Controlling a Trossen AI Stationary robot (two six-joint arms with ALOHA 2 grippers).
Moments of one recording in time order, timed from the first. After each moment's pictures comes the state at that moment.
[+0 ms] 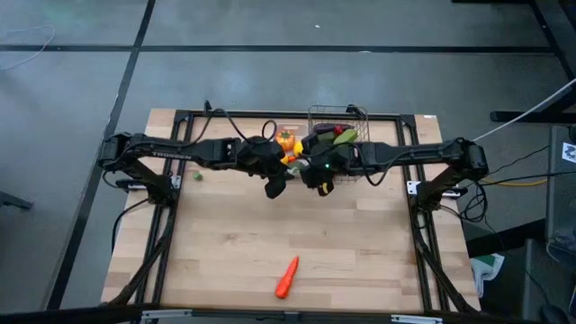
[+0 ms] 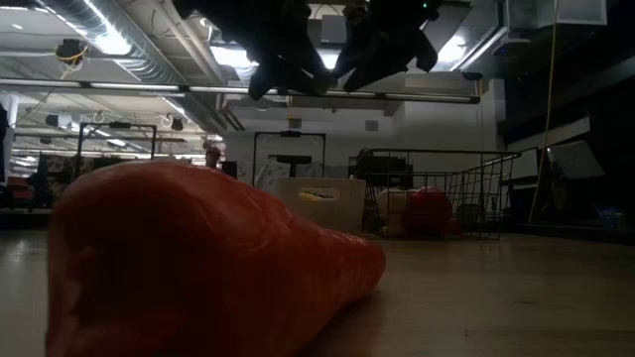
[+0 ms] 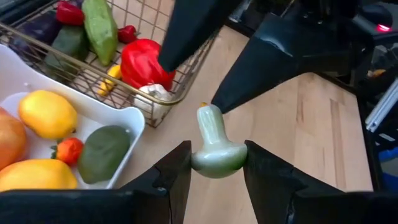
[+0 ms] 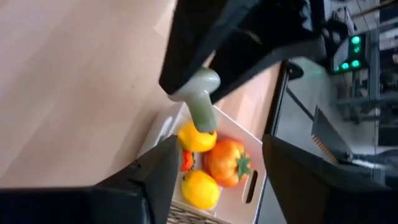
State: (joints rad) left arm 0.11 1.50 1.11 -0.24 -0.01 -0.40; right arm -0.01 1.58 1.36 -0.52 0.26 -0.76
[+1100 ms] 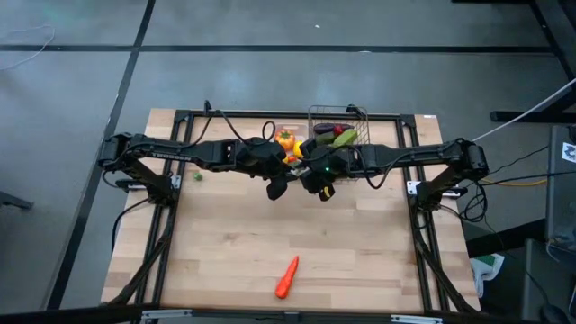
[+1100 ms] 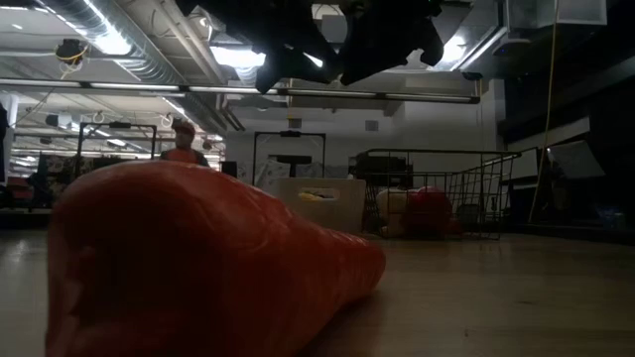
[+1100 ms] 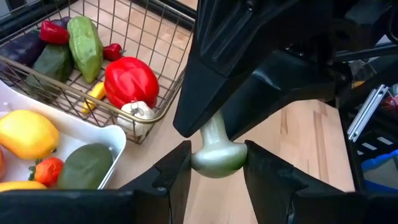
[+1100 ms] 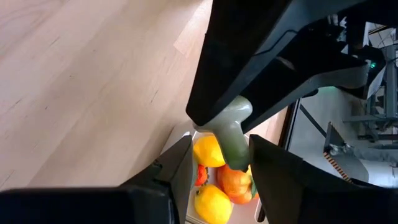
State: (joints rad) left arm 0.08 1.50 1.11 -0.17 -0.01 -0.40; right arm 0.01 1.58 1.36 -0.52 0.20 -0.77
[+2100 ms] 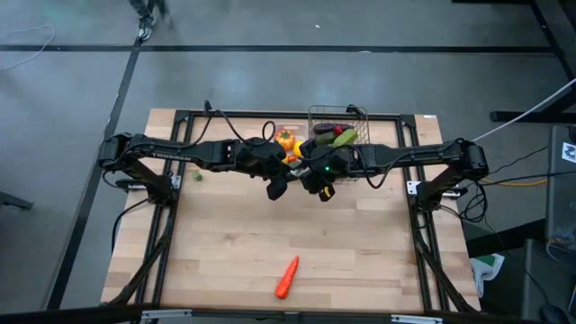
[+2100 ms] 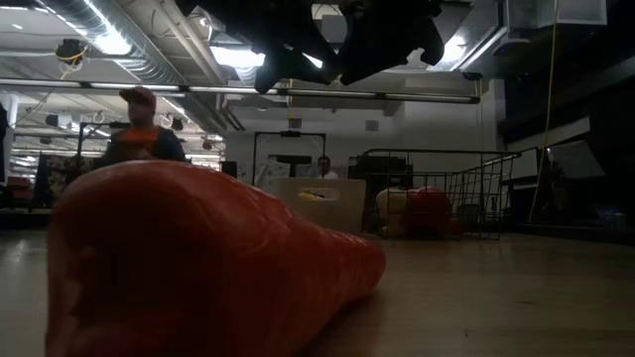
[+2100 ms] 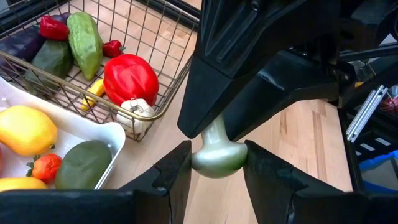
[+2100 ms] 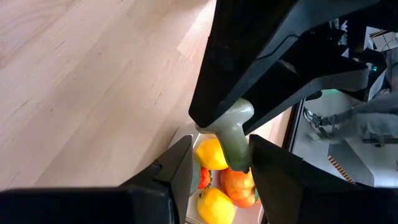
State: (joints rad) left arm 0.09 1.50 1.11 -0.18 -0.01 -0.42; right arm 0.01 1.58 1.36 -0.52 0.17 -0.77
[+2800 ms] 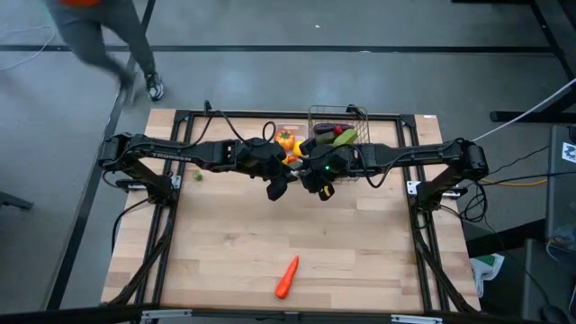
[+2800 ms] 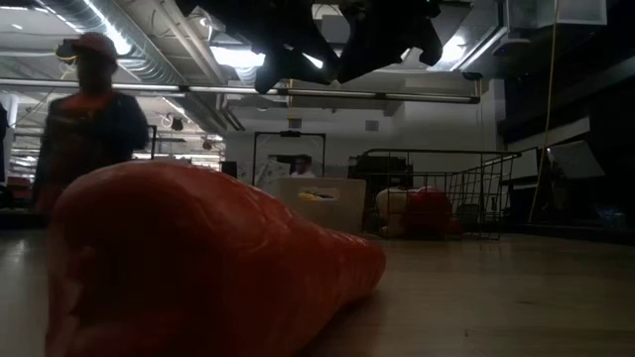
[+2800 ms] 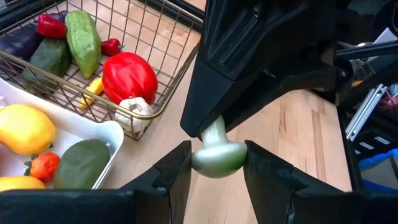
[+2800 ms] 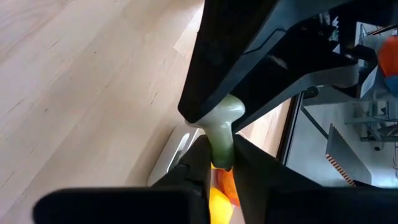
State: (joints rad) left arm 0.09 1.50 1.11 -0.18 -0.01 -0.42; right arm 0.01 1.58 1.36 -0.52 0.17 -0.77
